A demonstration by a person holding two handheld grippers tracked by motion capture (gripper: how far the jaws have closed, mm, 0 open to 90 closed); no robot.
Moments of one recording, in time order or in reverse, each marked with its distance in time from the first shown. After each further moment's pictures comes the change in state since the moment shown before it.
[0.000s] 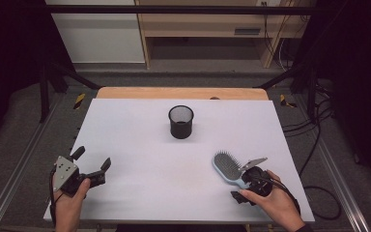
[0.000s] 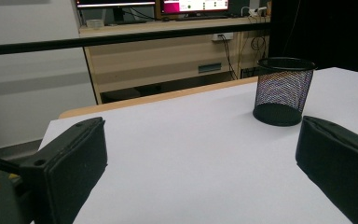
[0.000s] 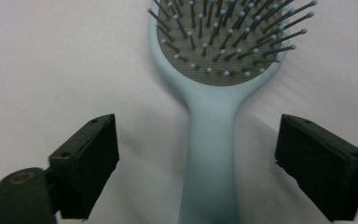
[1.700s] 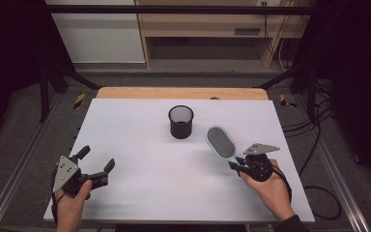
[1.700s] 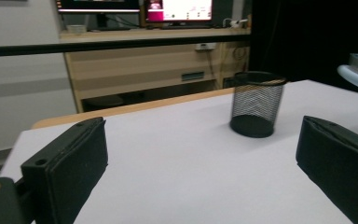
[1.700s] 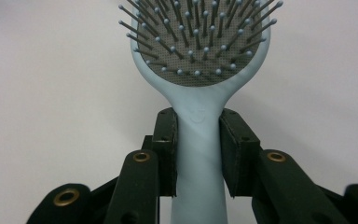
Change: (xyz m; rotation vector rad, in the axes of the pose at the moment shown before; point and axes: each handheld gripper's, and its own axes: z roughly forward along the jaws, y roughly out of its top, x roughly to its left) left arm -0.013 0.010 0.000 -0.039 -0.082 -0.037; right arm -0.017 0.029 -0.016 -0.388 0.039 0.020
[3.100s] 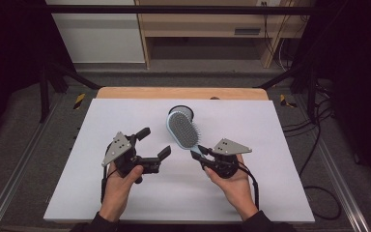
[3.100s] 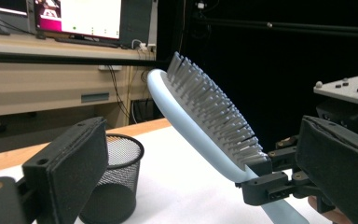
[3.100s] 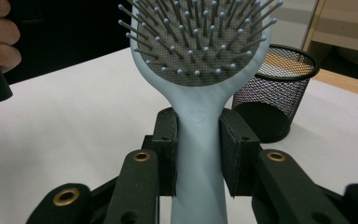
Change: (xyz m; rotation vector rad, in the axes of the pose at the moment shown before) left arm -0.103 0.064 0.088 -0.058 -0.358 -0.125; right arm 0.074 0.050 0.032 -0.360 0.161 -0.104
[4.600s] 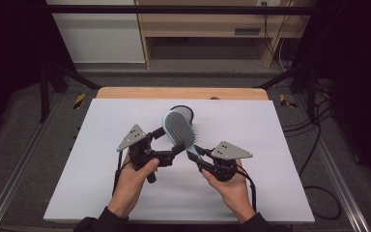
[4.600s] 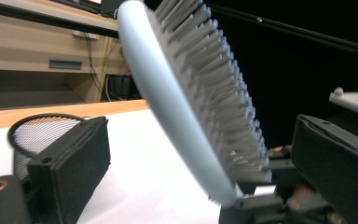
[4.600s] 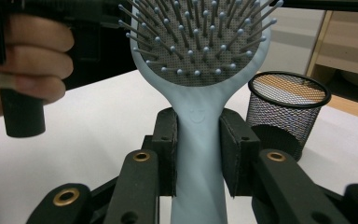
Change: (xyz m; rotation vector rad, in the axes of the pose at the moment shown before) left arm -0.009 0.008 0.037 0.080 -0.076 -0.180; right arm 0.014 0.005 -0.004 -0.090 0.025 -0.019
